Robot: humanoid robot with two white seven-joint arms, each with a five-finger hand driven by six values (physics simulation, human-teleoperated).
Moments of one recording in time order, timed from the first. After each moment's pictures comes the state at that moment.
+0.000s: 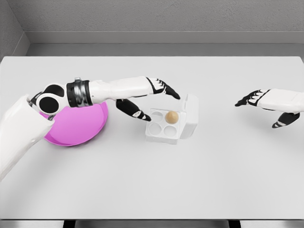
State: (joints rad) left arm -0.73 0.46 -0.73 -1.38 0.01 -0.61 -0.61; right arm -0.53 -1.01 0.55 -1.40 0.28 -0.61 0.61
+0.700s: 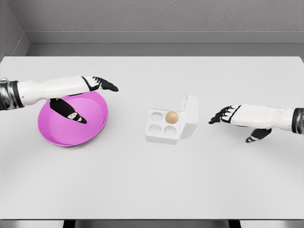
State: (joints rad) left arm -0.67 0.87 -0.71 -1.47 0.16 -0.61 -0.61; right arm -0.46 -0.92 0.58 -1.52 0.27 -0.61 0.61
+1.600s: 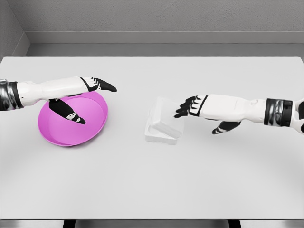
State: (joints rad) left arm -0.67 0.87 -0.72 -1.45 0.16 -0.61 -0.61; right arm -0.54 -0.79 0.60 -1.64 0.23 -0.61 0.61
